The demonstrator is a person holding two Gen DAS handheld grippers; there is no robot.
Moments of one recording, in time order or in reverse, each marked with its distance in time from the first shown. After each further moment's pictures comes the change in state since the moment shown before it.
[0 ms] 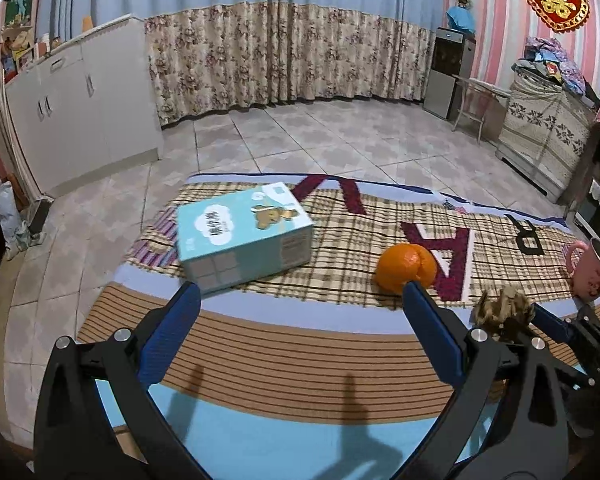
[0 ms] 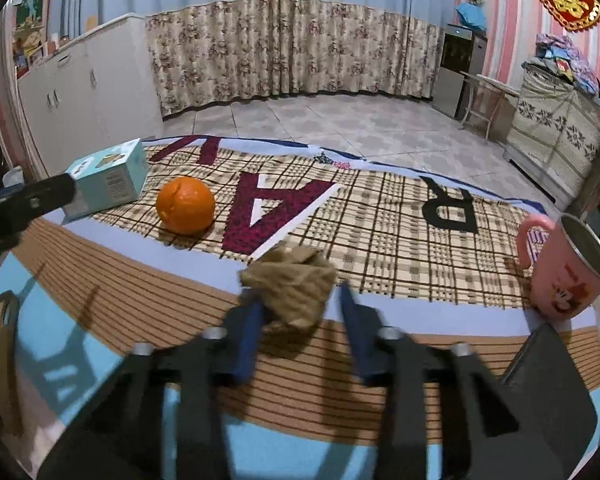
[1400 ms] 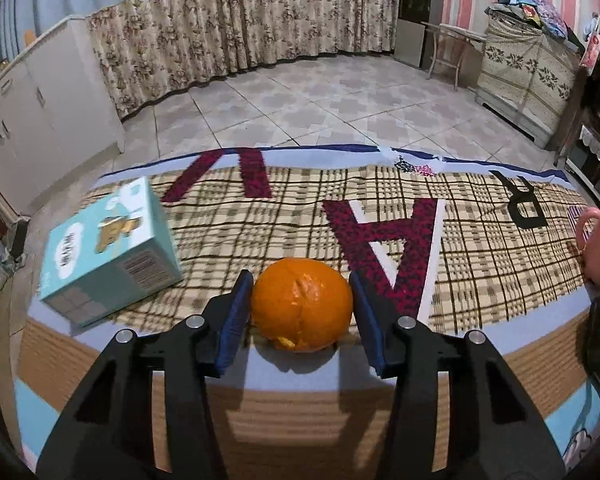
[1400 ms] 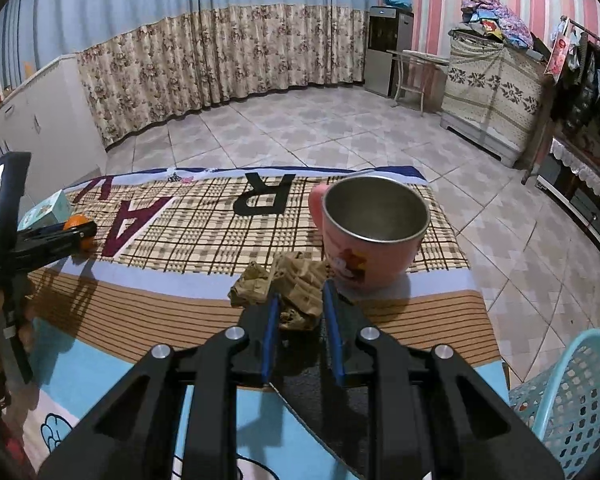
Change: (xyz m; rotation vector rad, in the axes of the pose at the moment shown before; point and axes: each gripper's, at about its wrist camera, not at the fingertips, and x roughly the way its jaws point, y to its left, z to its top) left arm 0.065 -0.082 0.012 0.145 0.131 -0.022; right arm -0.058 -0.144 -0.013 0.196 0.014 -0.132
